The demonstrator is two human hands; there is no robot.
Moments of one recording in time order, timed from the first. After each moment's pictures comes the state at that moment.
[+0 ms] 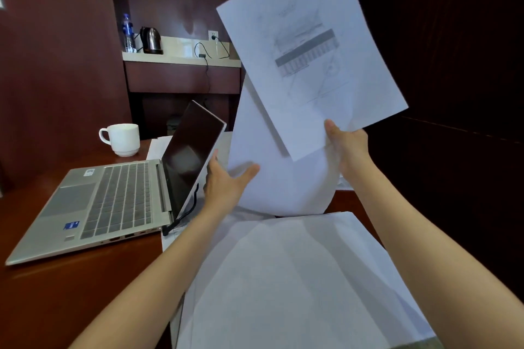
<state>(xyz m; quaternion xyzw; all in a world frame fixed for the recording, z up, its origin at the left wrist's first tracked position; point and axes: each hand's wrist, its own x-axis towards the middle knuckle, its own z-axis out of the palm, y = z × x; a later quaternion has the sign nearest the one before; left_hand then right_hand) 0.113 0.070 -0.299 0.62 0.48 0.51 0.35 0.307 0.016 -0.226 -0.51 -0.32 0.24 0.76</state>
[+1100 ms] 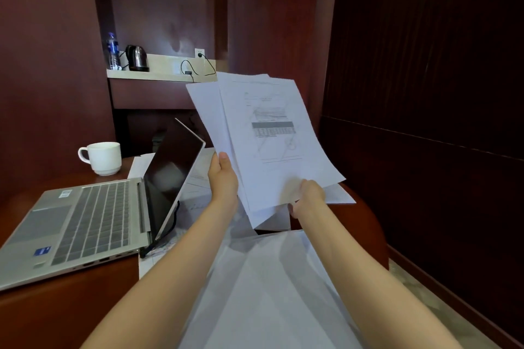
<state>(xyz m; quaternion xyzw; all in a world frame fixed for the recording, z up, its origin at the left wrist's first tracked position) 0.166 0.081 -0.269 0.45 0.31 0.65 0.53 0.281 0.018 -0.268 -0.53 -0.10 0.42 0.73</state>
